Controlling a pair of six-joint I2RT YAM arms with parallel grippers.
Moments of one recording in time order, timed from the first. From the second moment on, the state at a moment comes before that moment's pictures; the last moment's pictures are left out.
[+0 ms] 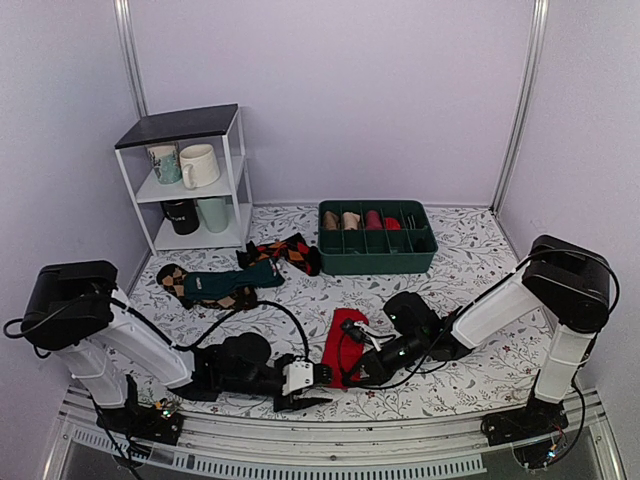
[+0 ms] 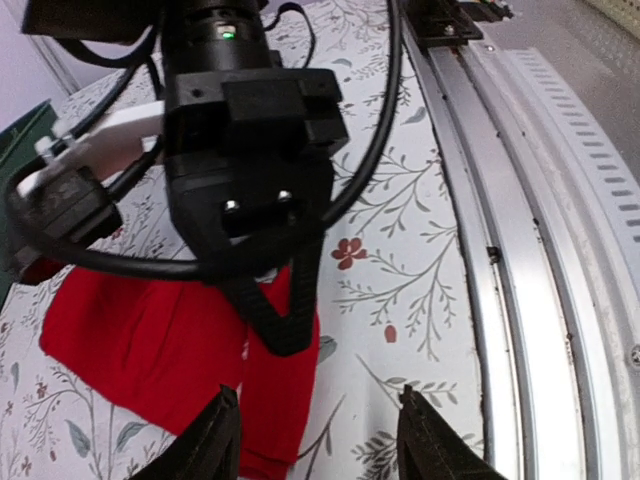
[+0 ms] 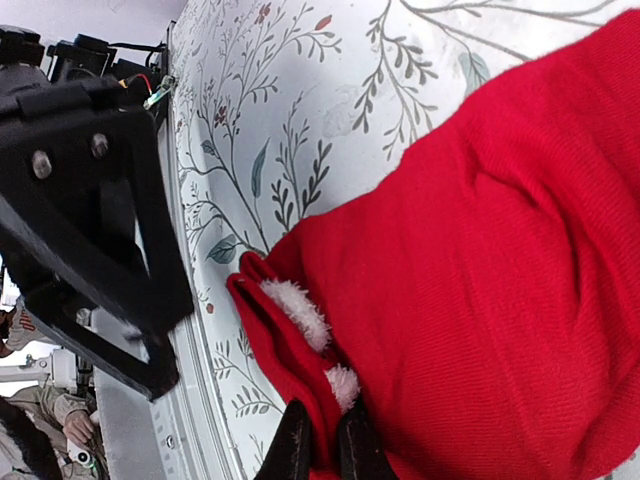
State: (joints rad) left arm -1.27 1.67 0.42 0.79 0.09 0.31; right arm 0.96 1.83 0.64 0.37 -0.67 0.46
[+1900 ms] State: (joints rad) left arm -1.17 1.81 0.59 0.58 0.22 0.07; right arm 0.98 1.60 0.39 0.57 -0.47 0.38
